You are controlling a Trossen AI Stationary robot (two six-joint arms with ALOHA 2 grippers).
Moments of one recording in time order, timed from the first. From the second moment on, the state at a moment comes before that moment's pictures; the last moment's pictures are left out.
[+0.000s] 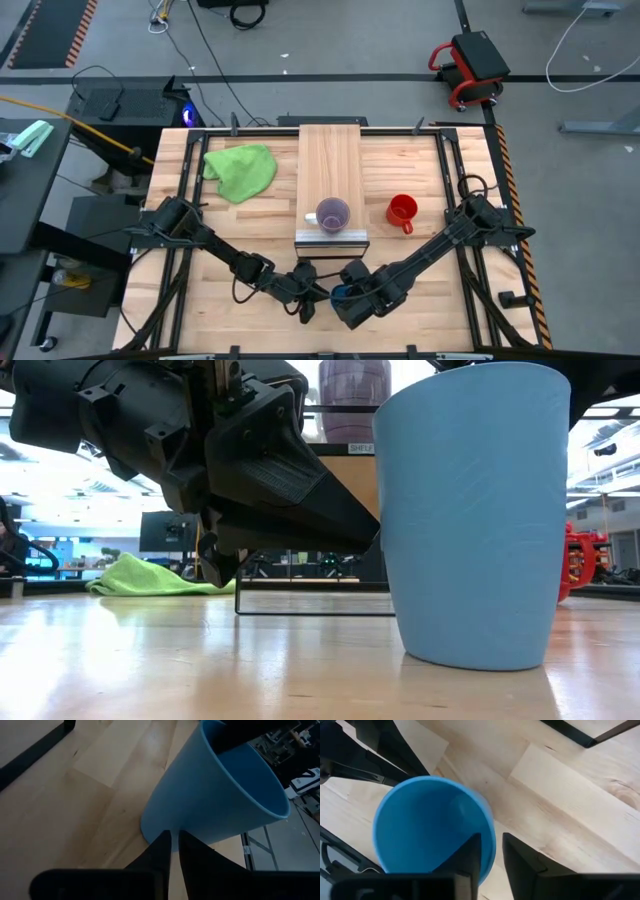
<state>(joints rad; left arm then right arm) -0.53 2.00 0.95 0.59 -0.34 -0.82 0.59 2.03 1.68 -1.07 0.19 1.61</state>
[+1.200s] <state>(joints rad) -0.60 2.00 0.95 0.59 -0.34 -0.94 0.69 1.77 1.98 -1.57 0.11 1.63</state>
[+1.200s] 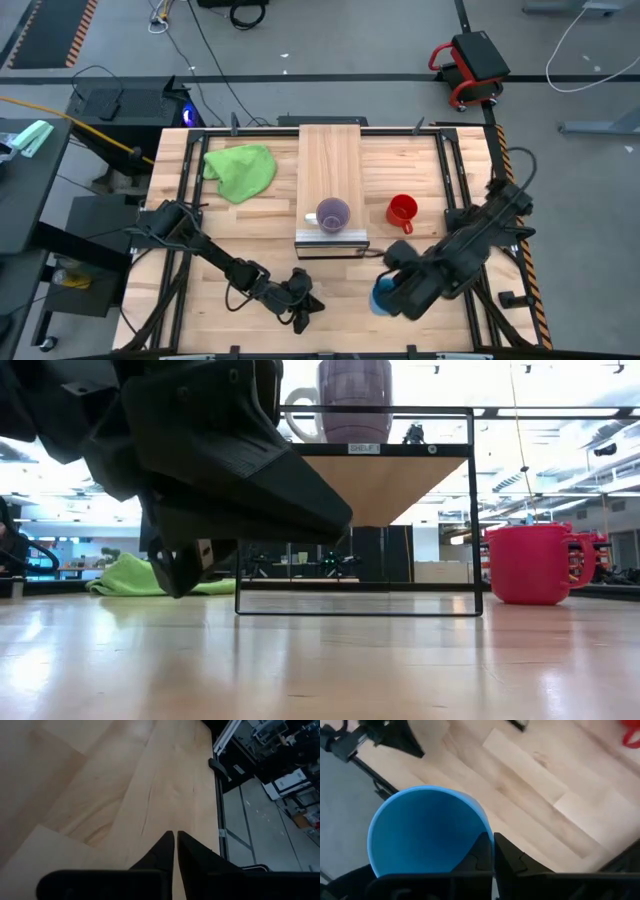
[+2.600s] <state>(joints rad) -0.60 2.00 0.95 0.58 -0.34 -0.97 -0.26 1.81 2.31 -1.57 0.20 0.77</state>
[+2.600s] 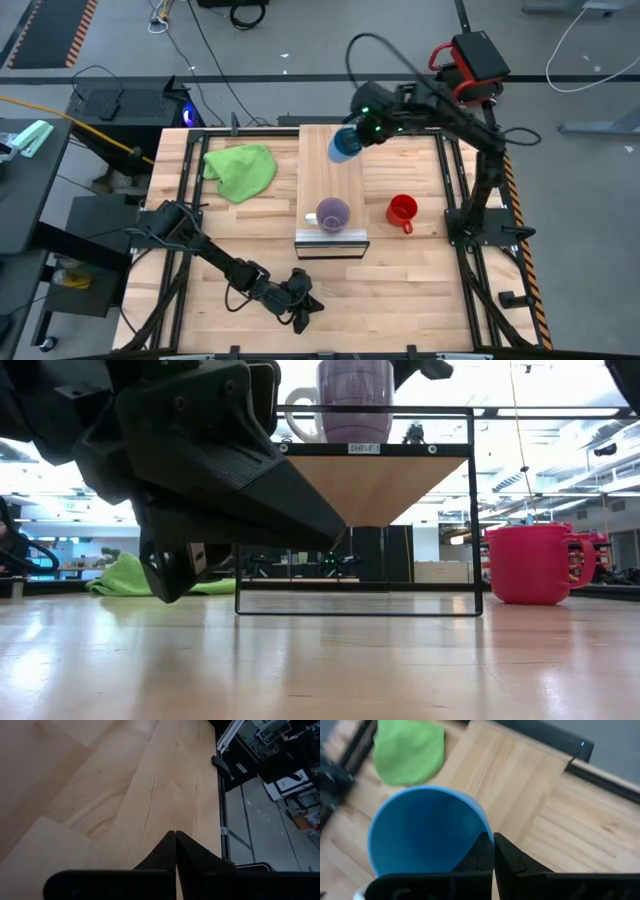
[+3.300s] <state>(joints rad) -0.60 2.00 0.95 0.57 -0.35 -0.98 -0.16 1.91 2.29 -1.57 0.18 0.75</state>
